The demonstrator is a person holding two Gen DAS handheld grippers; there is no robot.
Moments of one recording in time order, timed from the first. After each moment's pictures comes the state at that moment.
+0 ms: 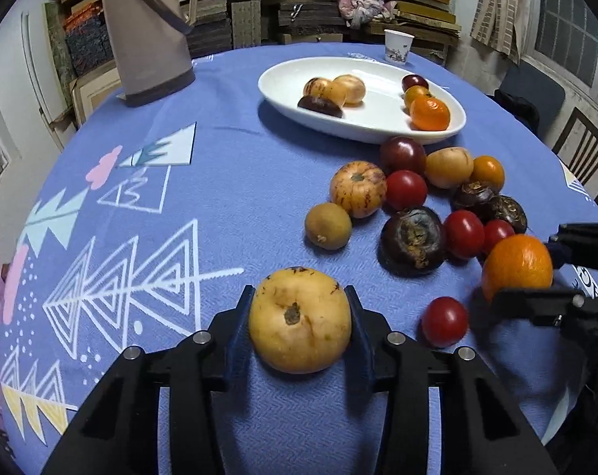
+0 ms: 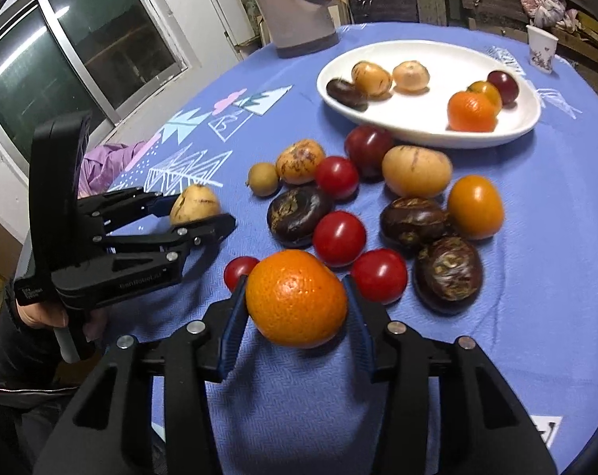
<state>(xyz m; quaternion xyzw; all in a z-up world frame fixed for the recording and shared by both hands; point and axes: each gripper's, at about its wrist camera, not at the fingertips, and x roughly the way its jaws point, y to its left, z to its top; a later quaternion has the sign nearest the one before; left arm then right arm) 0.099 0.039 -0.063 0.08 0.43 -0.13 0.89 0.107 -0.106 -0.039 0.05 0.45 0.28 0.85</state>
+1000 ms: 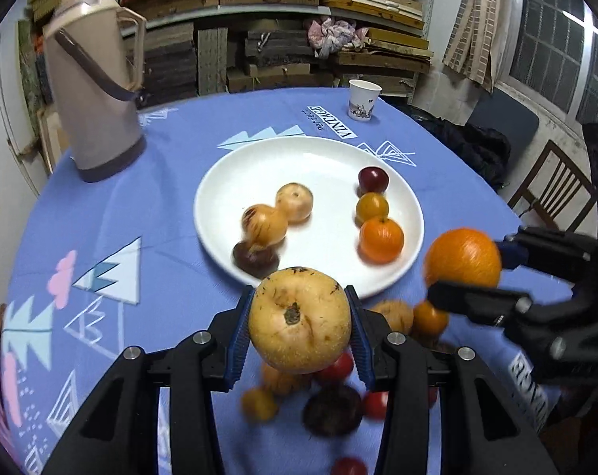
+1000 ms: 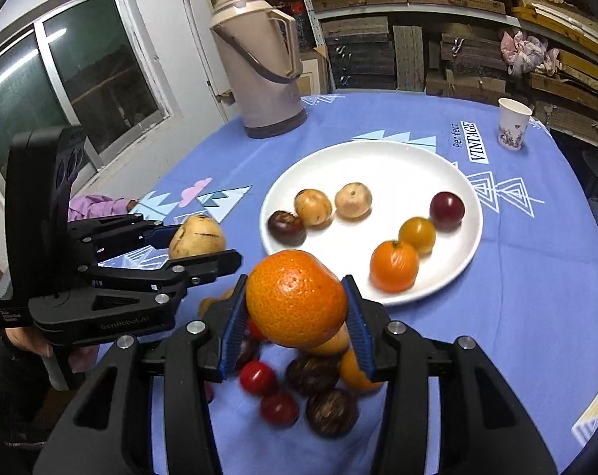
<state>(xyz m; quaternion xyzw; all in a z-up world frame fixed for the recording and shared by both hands) 0.187 -0.023 0.010 0.06 0.41 -0.19 0.89 0.195 -0.144 0.034 0.04 0.39 0.24 0.89</state>
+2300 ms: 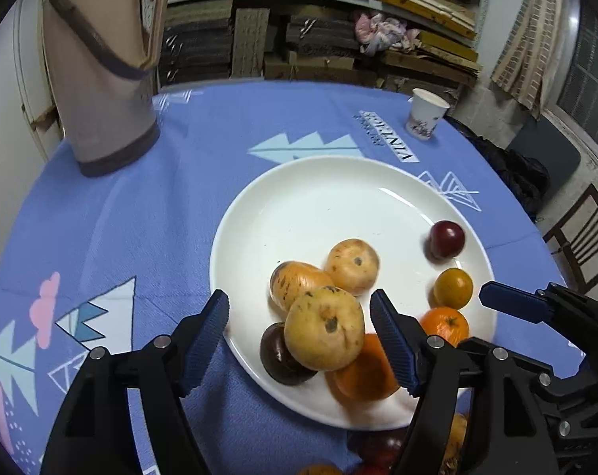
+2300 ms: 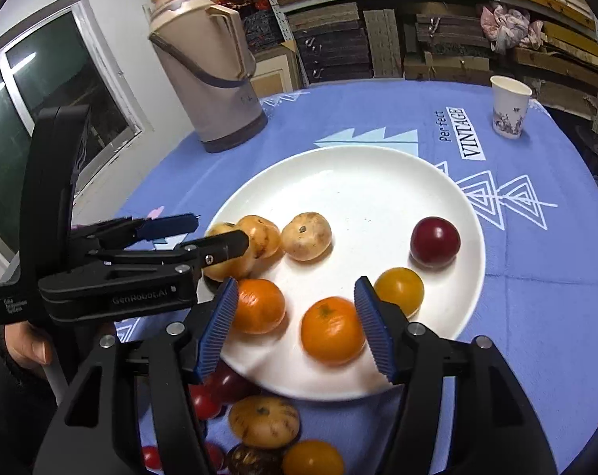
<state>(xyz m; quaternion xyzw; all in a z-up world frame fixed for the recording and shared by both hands) 0.278 -0.017 -0.003 0.02 0.43 -0.13 0.89 0.265 -0.159 0.012 0.08 0.40 0.22 0.89</state>
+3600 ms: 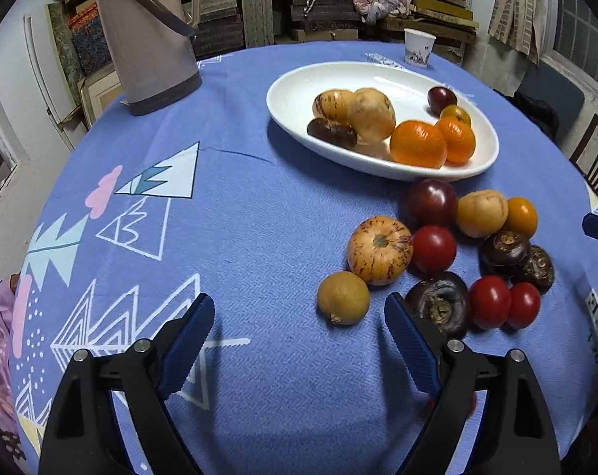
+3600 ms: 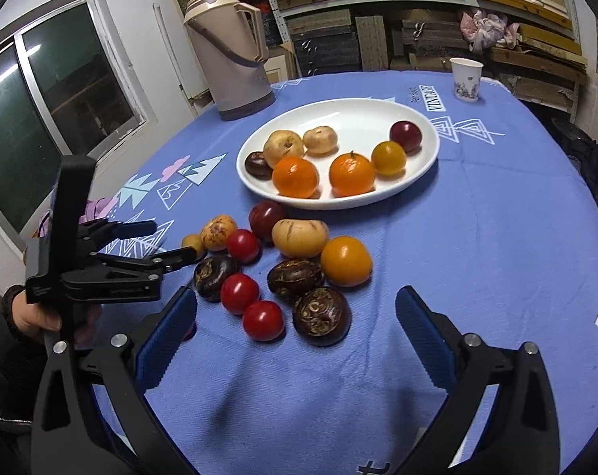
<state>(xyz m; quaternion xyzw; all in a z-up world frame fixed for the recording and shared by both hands) 0.146 0.030 -0.060 0.09 0.45 -0.10 0.88 0.108 -0.162 -0.013 0.07 0.39 0.20 0.90</state>
